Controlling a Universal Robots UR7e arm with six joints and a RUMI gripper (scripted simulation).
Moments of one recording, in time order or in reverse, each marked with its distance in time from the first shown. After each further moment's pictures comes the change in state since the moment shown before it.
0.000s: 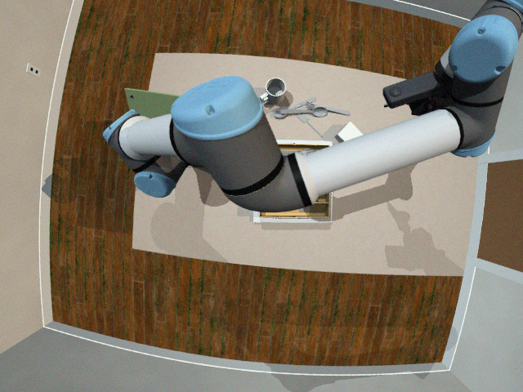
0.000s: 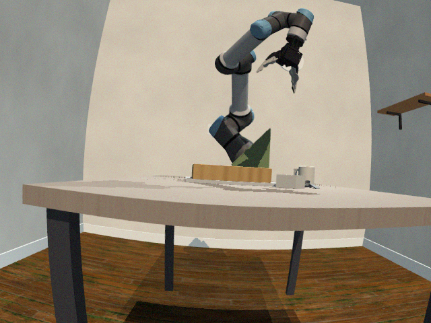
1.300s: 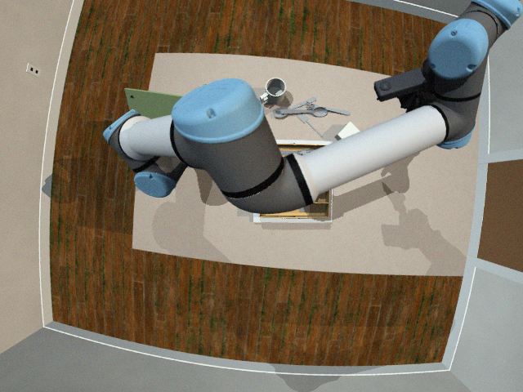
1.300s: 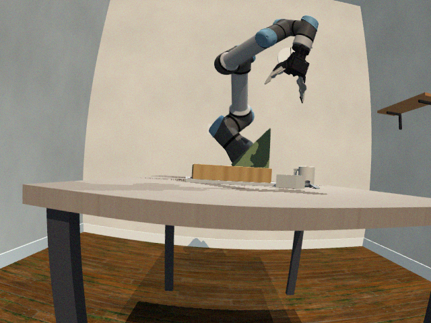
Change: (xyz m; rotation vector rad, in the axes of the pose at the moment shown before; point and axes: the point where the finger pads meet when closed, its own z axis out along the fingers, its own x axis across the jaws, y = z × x) arm 0.045 0.002 0.022 0.010 0.050 0.011
